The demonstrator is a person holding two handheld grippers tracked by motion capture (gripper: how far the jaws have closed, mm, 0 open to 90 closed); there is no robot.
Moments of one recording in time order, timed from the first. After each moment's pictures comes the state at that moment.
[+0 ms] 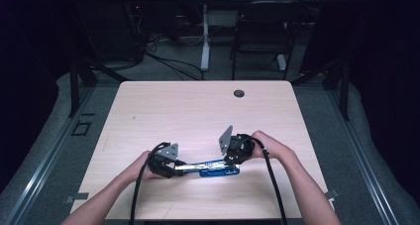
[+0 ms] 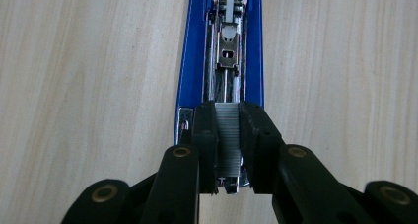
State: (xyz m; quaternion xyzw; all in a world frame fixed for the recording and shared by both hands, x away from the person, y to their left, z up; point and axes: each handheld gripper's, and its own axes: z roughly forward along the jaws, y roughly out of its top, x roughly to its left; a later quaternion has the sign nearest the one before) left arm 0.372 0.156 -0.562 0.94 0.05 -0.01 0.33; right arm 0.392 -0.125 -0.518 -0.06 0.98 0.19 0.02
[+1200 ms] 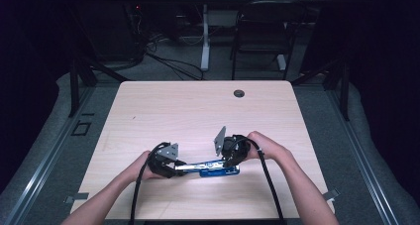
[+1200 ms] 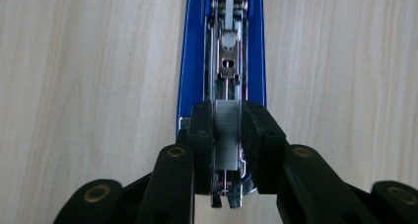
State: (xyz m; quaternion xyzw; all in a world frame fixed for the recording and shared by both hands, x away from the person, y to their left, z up) left arm 0.372 0.156 -0.562 0.94 0.06 -0.01 0.33; right arm 0.390 -0.111 -0.518 -0.05 0.99 0.16 0.01
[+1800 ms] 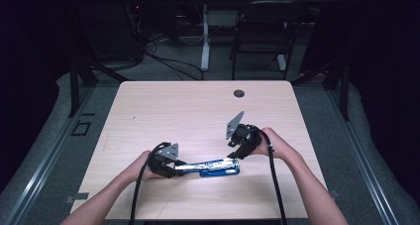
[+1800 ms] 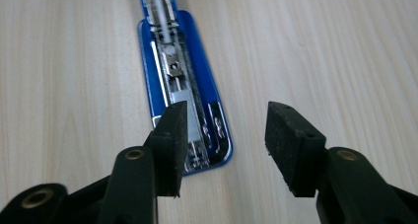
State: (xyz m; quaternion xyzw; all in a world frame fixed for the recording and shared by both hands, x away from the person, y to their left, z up) left arm 0.371 0.155 -0.560 0.95 0.05 0.00 0.32; right arm 0.401 -0.149 -0.491 0.10 0.97 0.24 0.03
